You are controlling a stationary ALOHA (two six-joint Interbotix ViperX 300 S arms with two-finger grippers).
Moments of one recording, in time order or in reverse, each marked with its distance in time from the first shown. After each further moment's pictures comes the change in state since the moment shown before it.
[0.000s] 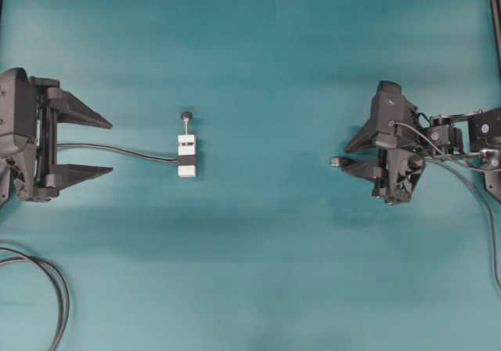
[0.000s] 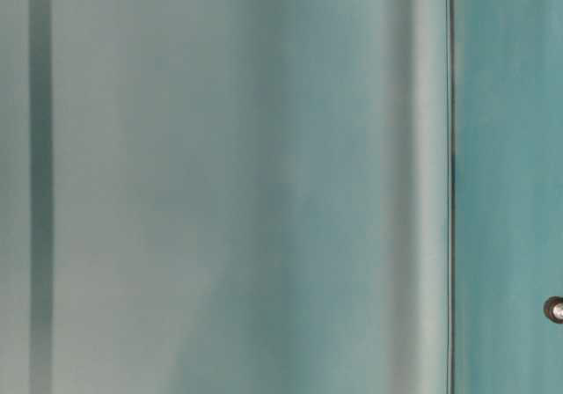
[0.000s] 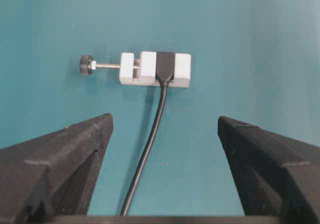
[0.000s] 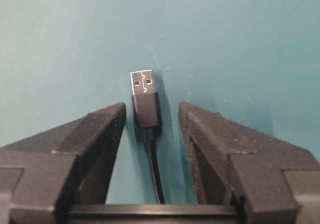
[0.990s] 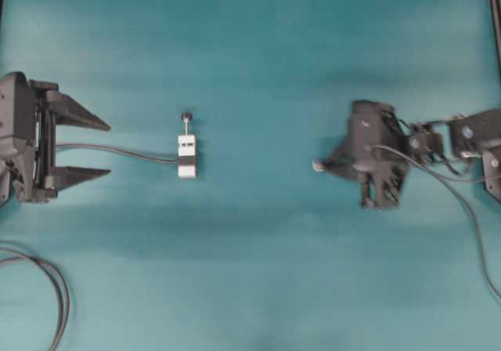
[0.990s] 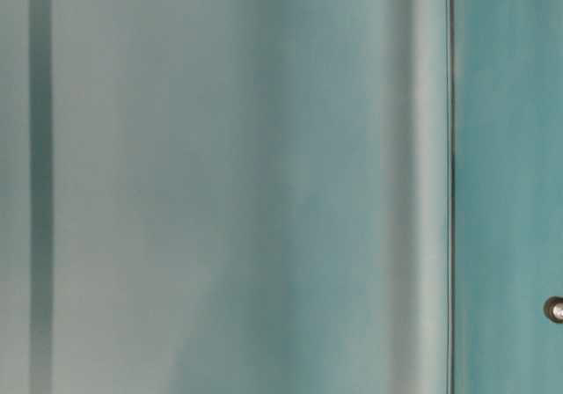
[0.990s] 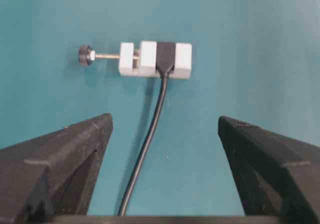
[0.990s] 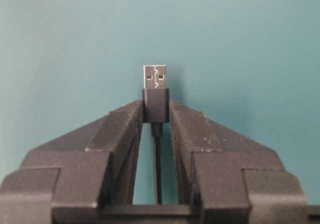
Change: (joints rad) left arm 0.000 -0.002 0.037 0.000 -0.043 -0.002; right arm 0.012 0.005 -0.164 -0.040 0.202 -0.198
